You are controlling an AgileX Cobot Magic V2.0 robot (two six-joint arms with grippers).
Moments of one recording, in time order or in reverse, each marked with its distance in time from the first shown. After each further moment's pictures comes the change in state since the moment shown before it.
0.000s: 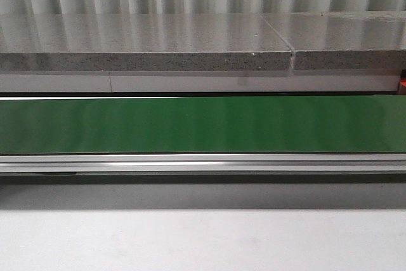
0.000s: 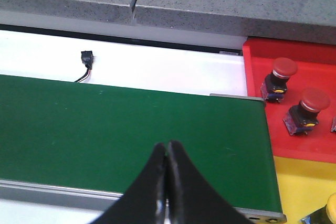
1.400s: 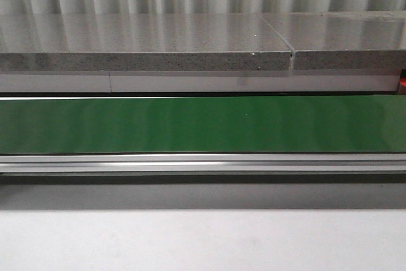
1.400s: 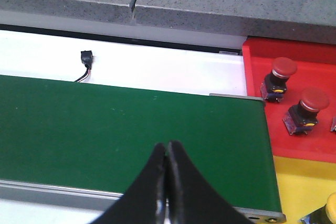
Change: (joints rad) left arm 0.150 0.343 -0.244 0.249 -0.050 -0.444; right arm 0.000 0.000 0.000 0.000 0.000 -0.001
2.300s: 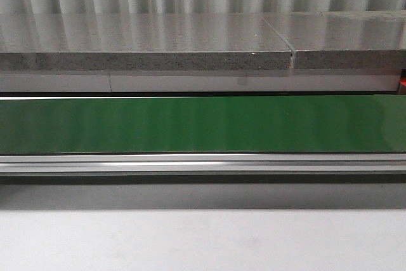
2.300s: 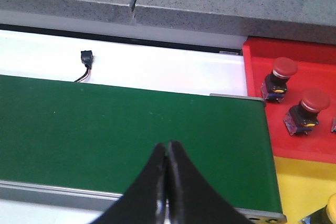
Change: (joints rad) left arm 0.192 0.935 -0.489 -0.123 0.067 -0.035; right arm 0.000 0.000 0.000 0.000 0.000 0.000
